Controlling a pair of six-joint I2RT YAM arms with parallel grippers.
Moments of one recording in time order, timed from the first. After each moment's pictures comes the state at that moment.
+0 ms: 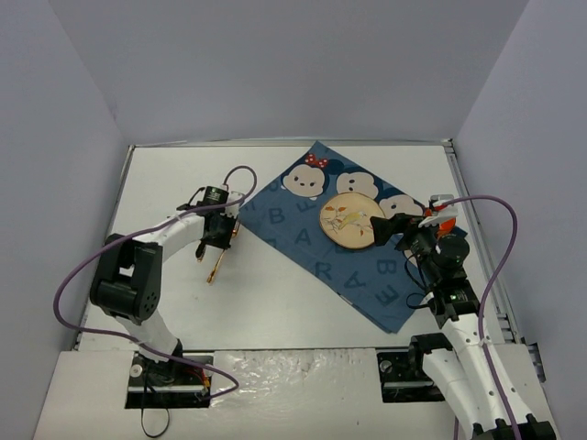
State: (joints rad) left arm -0.31 1.67 1.05 -0.48 0.05 0.00; right arm 0.12 0.63 0.45 0.11 -0.20 0.31
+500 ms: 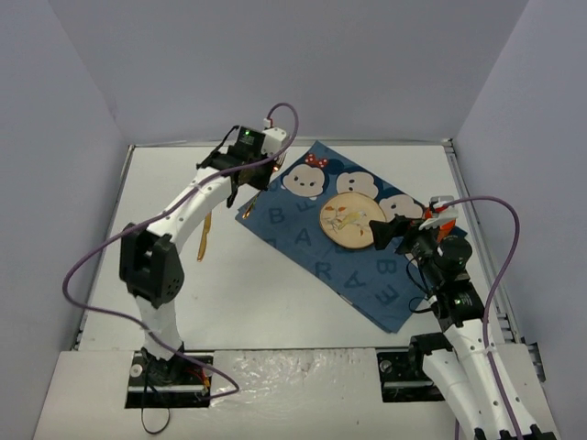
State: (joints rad) left arm -0.47 1.84 1.74 -0.64 0.04 0.08; right arm 0.14 0.59 0.49 0.00 -0.21 0.31
